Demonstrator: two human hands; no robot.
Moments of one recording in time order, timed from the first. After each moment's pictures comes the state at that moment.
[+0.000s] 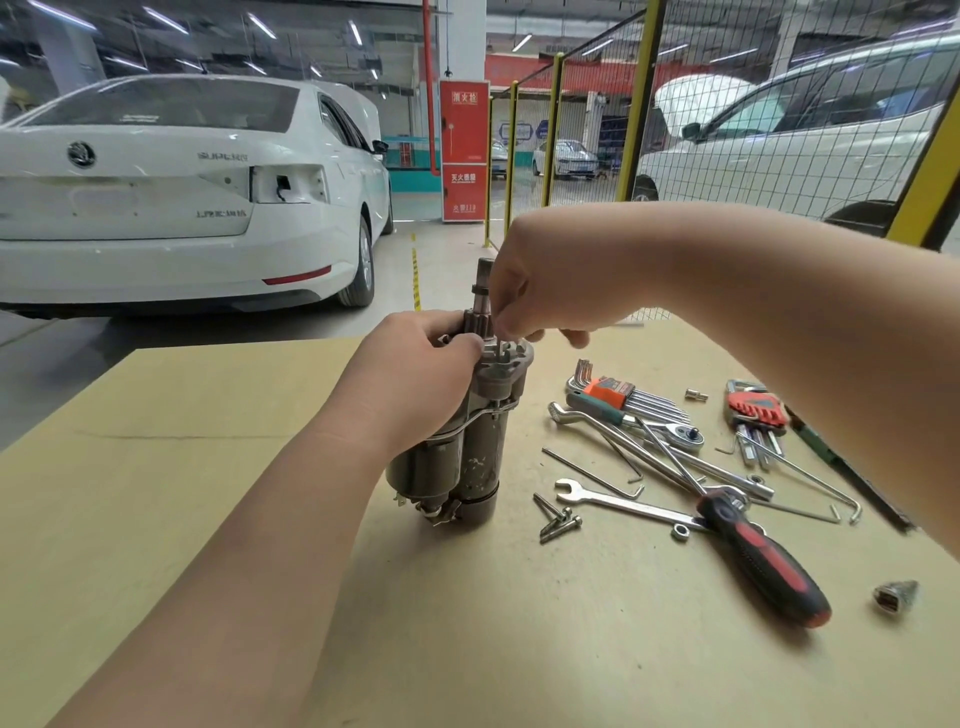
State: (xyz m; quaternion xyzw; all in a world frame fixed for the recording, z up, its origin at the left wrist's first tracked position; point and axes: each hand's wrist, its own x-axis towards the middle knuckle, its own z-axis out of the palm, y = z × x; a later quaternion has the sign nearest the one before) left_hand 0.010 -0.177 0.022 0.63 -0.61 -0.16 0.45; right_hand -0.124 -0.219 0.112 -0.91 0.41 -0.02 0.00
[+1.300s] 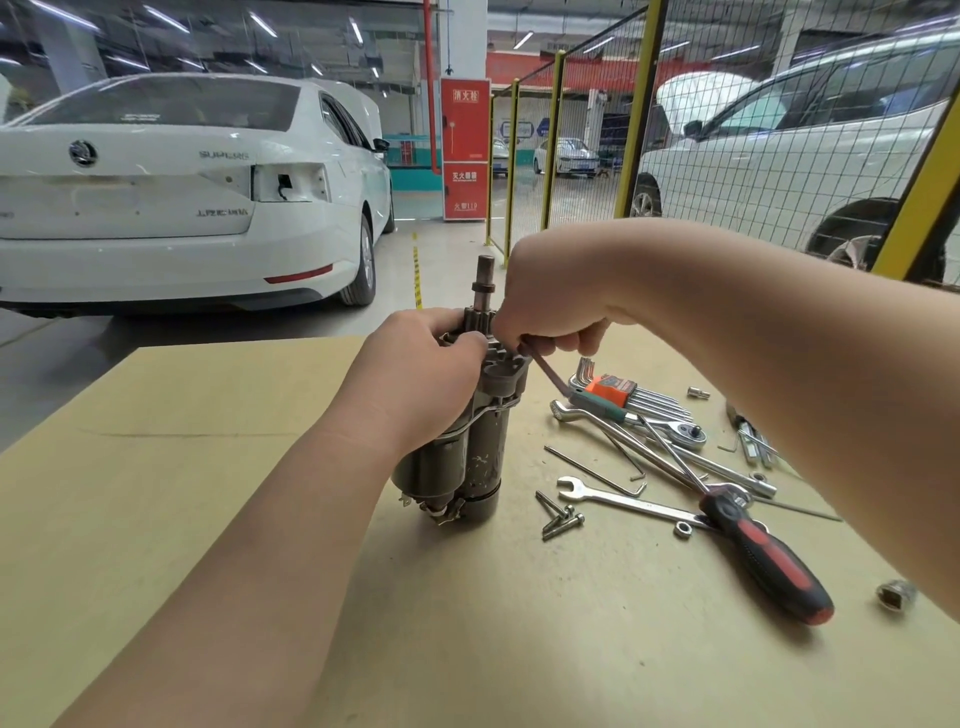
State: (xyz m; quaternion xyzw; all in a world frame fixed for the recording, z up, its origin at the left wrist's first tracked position) left_hand 0.009 -0.179 0.020 0.64 -0.60 -0.16 0.46; right_hand -0.110 -0.229 0.101 -0.84 0.52 -0.01 0.14
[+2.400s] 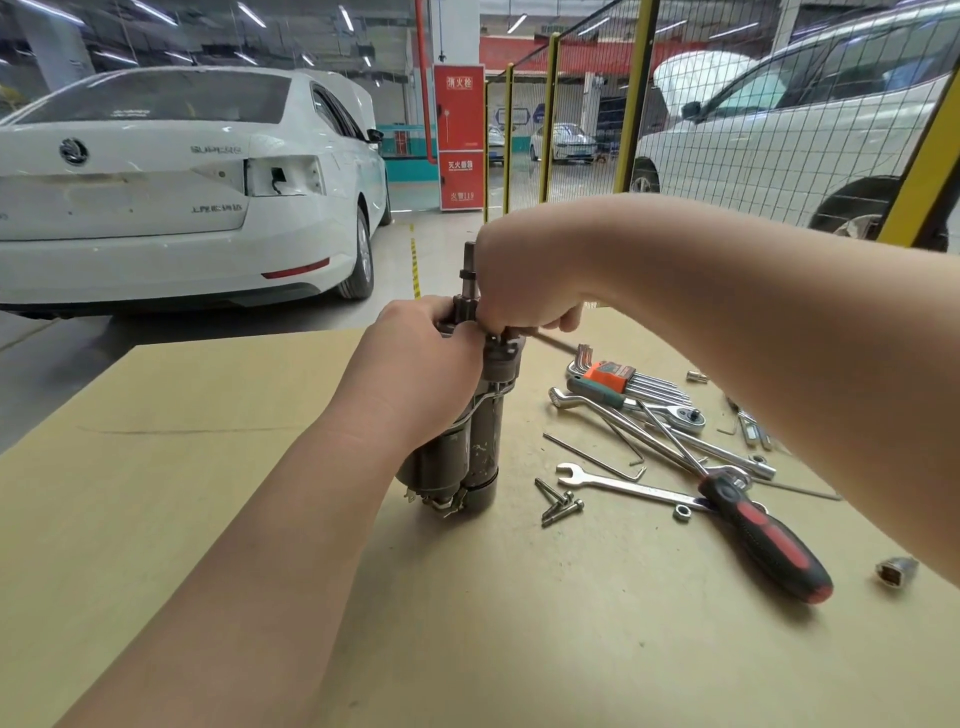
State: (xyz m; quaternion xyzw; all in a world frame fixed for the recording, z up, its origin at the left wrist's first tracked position) left_hand 0.005 -0.182 0.018 0.66 -0.59 -0.12 0.45; right_hand -0.098 -0.235 0.100 -0.88 0.47 0.02 -0.01
